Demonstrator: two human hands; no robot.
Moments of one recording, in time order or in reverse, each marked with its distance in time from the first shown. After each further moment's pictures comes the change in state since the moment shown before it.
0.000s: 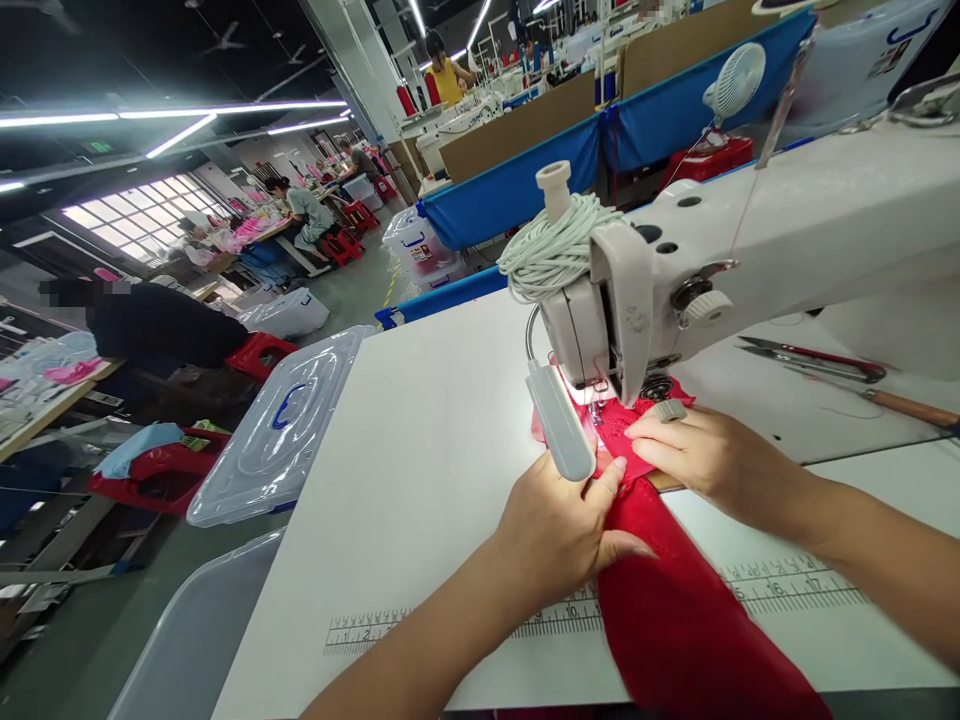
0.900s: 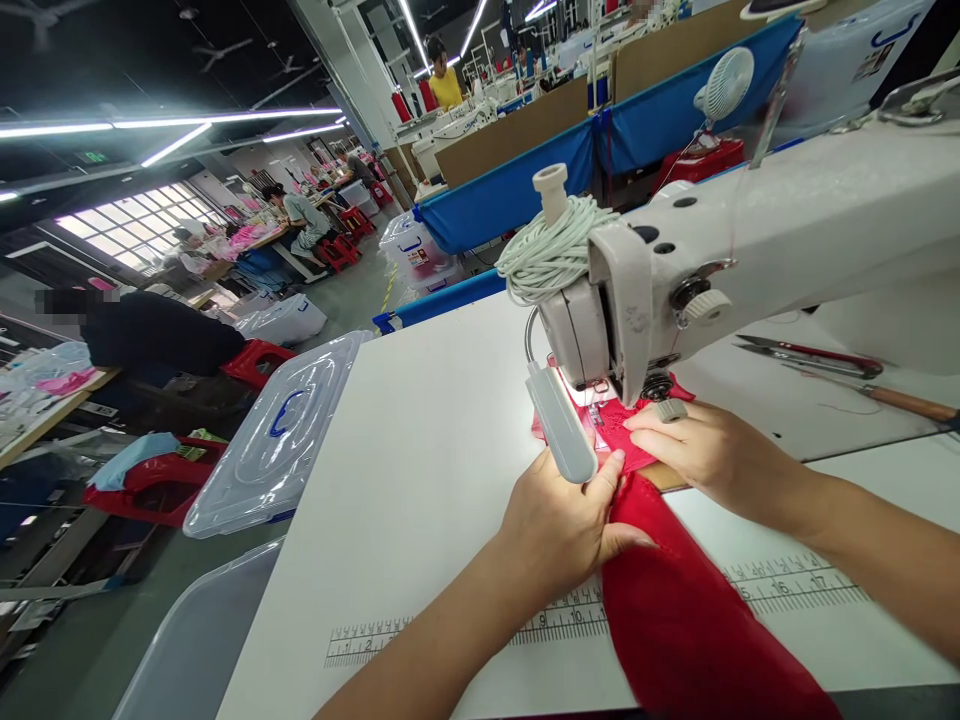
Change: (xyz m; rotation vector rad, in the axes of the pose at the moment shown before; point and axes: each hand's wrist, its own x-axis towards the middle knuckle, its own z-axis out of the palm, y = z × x) left_hand -0.002 -0.003 0.005 0.051 -0.017 -0.035; right_hand -0.009 0.003 0.024 -0.029 0.096 0.118
